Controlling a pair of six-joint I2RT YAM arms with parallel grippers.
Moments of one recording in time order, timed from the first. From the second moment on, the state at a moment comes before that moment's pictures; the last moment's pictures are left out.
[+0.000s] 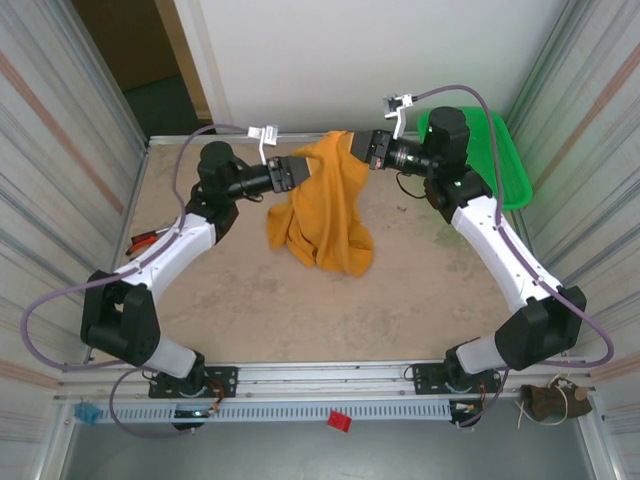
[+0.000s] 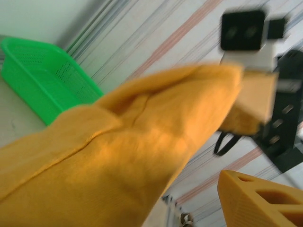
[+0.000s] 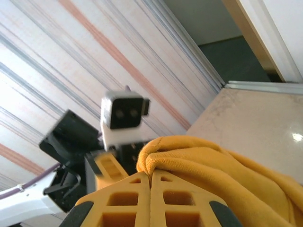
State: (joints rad) left arm -0.41 1.48 1.12 0.38 0.84 -0.79; right arm 0.36 1.43 1.42 -0.04 -0.76 0.68
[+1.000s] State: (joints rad) left arm -0.51 1.26 1.11 0.09 0.54 -0.51; right arm 0.44 1.40 1.40 -0.13 -0.62 0.64
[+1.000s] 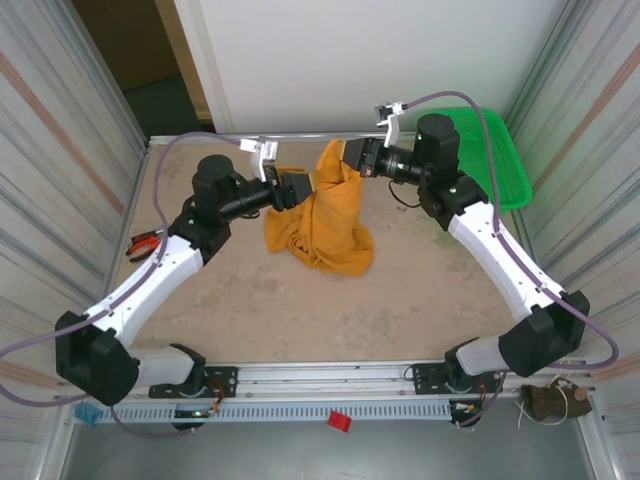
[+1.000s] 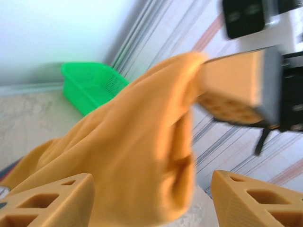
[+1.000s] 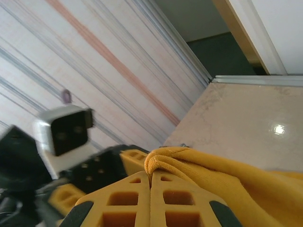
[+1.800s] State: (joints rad) left arm -0.54 1.52 1.36 -0.12 0.57 -0.41; right arm 0.37 1.47 1.34 -0.12 -0.57 0.62
